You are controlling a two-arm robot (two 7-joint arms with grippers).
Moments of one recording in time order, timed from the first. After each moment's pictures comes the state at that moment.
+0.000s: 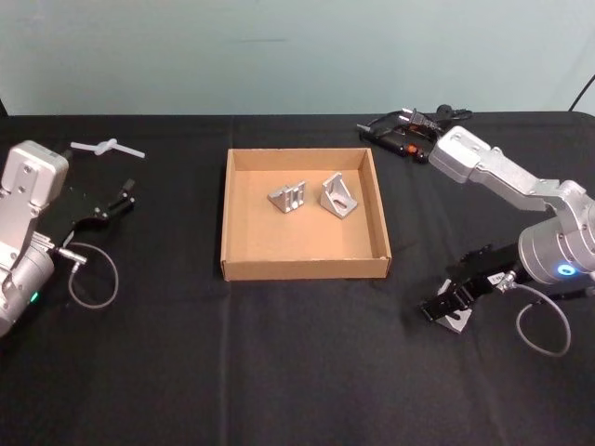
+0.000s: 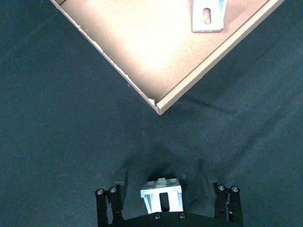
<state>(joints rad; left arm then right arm) -0.20 0.60 0.45 -1.41 -0.25 -0.12 0.03 0.50 0.78 -0.63 -1.68 0.39 0.99 0.61</state>
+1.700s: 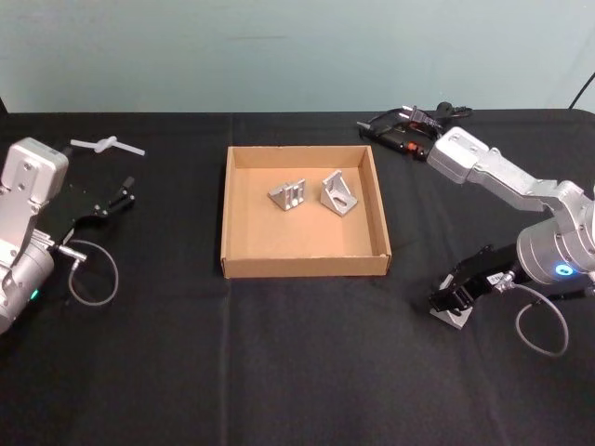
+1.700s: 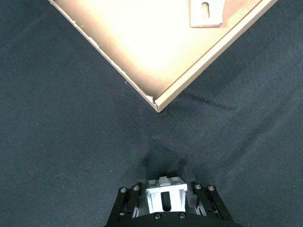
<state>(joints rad) -0.20 0.60 0.45 -1.41 -0.25 -0.12 0.03 0.50 0.77 -0.63 -1.68 0.39 1.01 0.60</state>
